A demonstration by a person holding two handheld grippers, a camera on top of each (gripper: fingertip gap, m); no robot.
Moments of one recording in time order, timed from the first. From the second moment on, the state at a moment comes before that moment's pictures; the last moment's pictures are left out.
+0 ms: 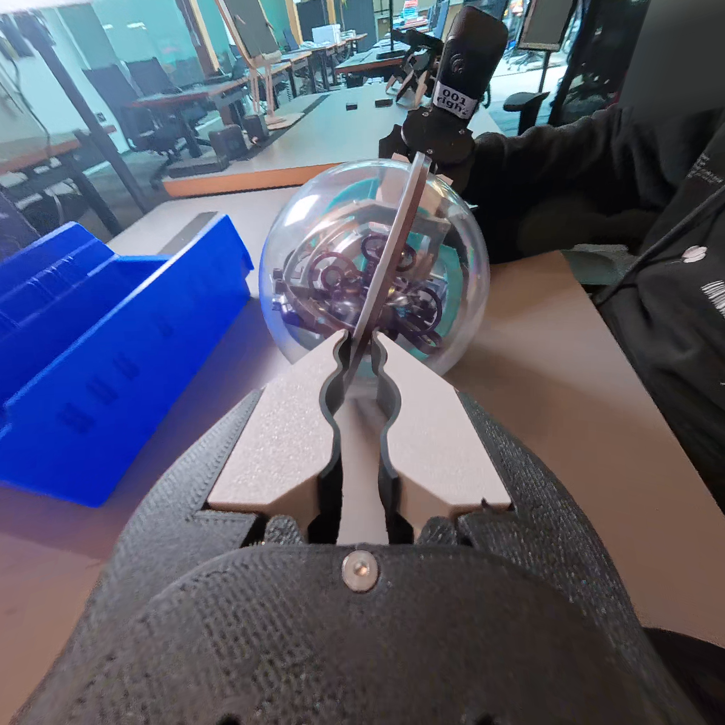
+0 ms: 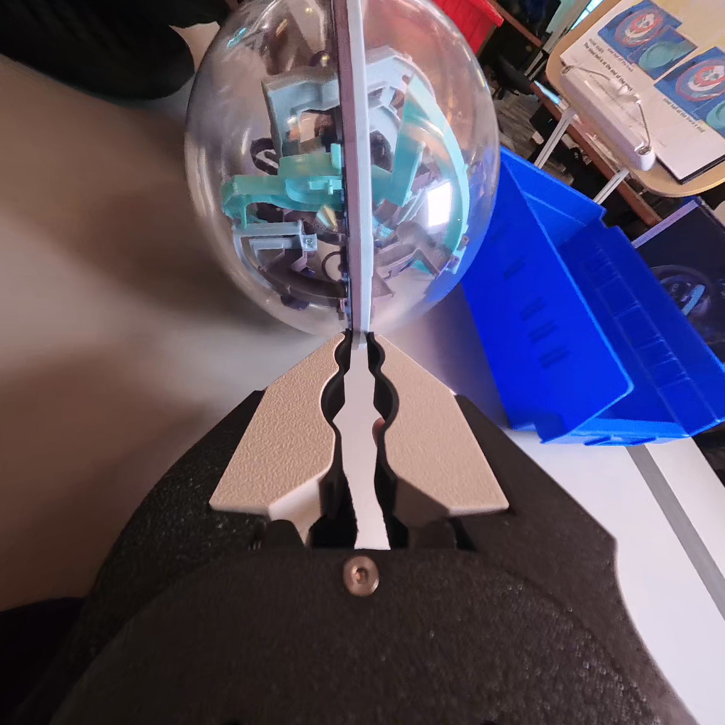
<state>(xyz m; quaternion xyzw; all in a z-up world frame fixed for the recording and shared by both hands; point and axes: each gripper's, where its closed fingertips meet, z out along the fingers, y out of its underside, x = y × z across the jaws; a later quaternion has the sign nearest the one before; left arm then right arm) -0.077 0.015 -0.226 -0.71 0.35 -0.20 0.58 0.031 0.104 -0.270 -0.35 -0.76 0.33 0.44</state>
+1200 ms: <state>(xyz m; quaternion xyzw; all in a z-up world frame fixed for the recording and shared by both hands) -0.090 0.017 0.000 -0.56 0.33 -0.14 0.75 0.010 0.120 -0.046 -0.28 -0.70 0.45 0.48</state>
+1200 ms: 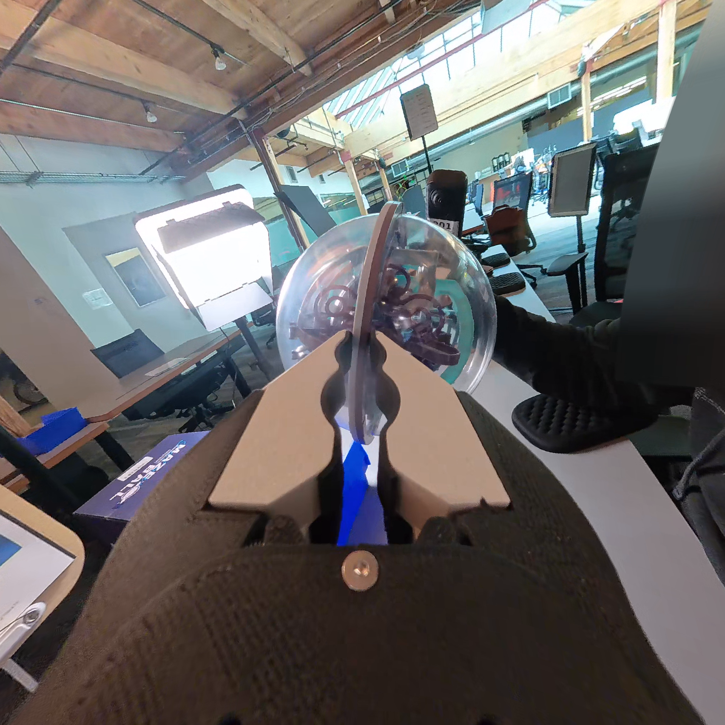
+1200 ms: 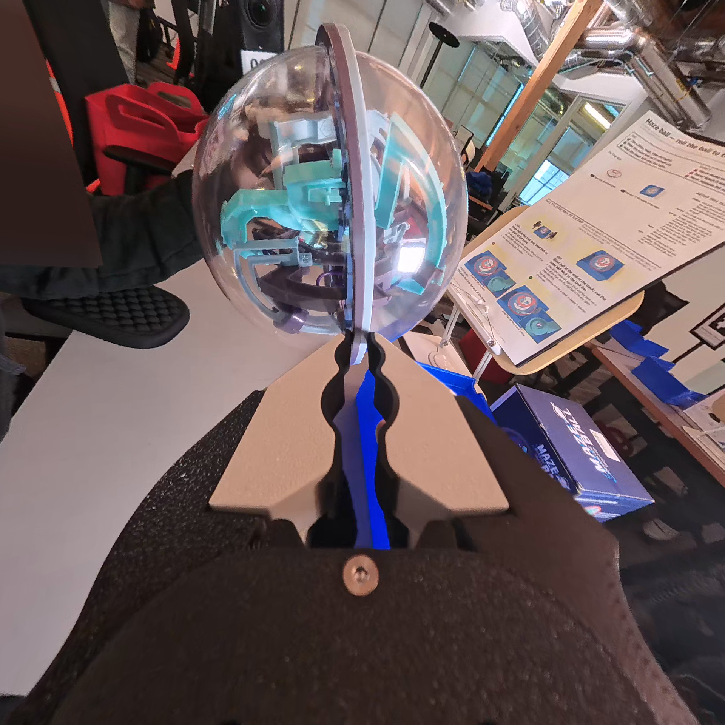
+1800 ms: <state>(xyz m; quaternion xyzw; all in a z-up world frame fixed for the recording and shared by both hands) -0.109 0.058 -0.051 -0.62 0.30 -0.18 0.70 0.007 0.151 -0.071 -0.33 -0.70 0.45 0.45</state>
